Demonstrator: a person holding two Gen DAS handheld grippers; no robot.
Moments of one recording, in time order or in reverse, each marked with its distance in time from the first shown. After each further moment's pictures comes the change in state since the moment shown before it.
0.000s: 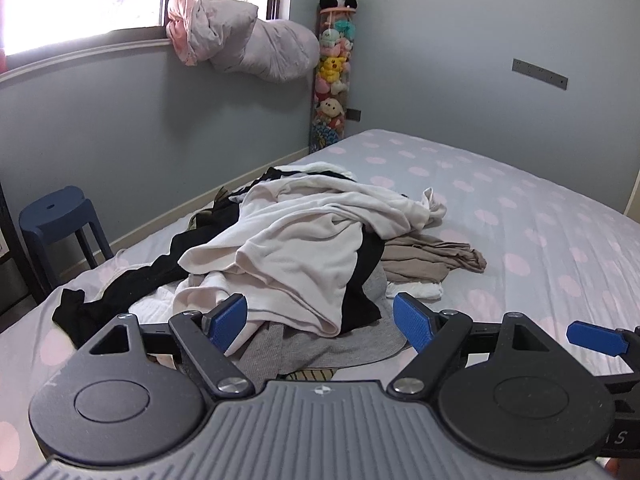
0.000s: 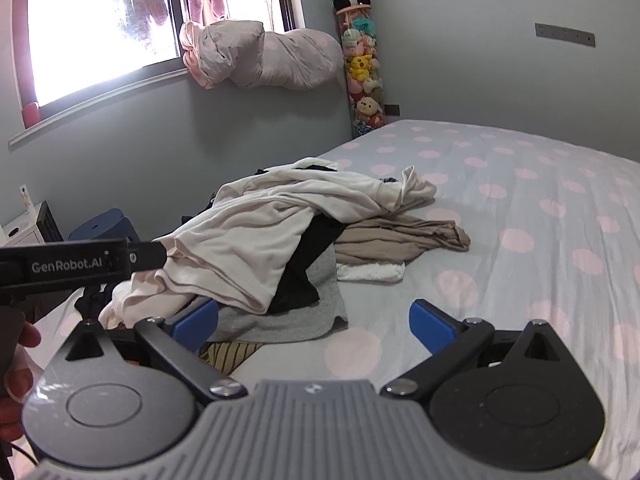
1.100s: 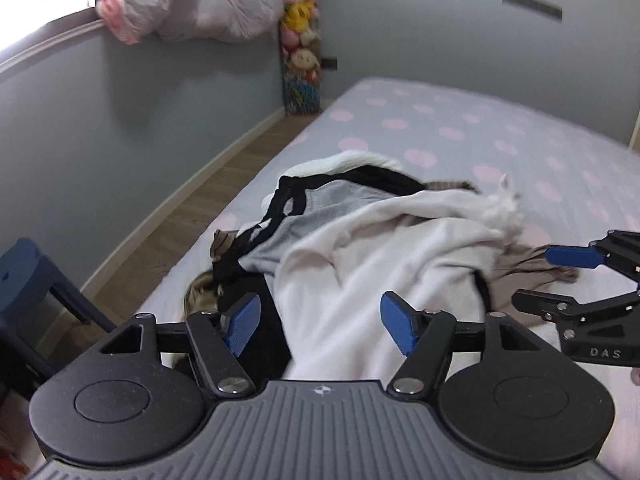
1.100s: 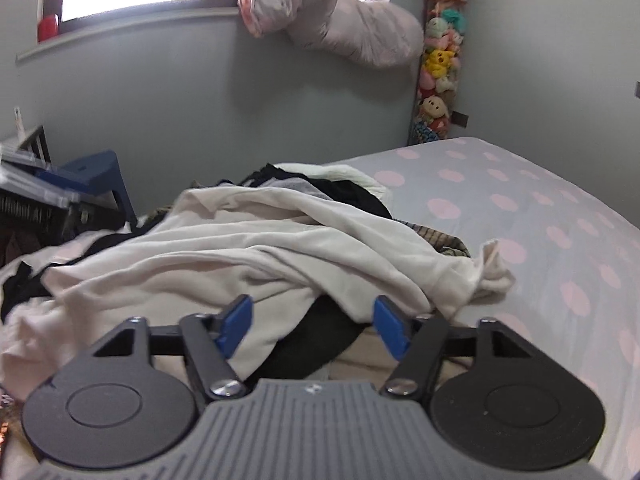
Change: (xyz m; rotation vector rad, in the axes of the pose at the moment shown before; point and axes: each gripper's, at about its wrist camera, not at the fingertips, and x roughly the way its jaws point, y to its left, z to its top) left arm 0.219 0.083 0.127 0.203 0.187 -0.051; right arm 0.254 -0.004 0.108 -0.296 0.111 0.081
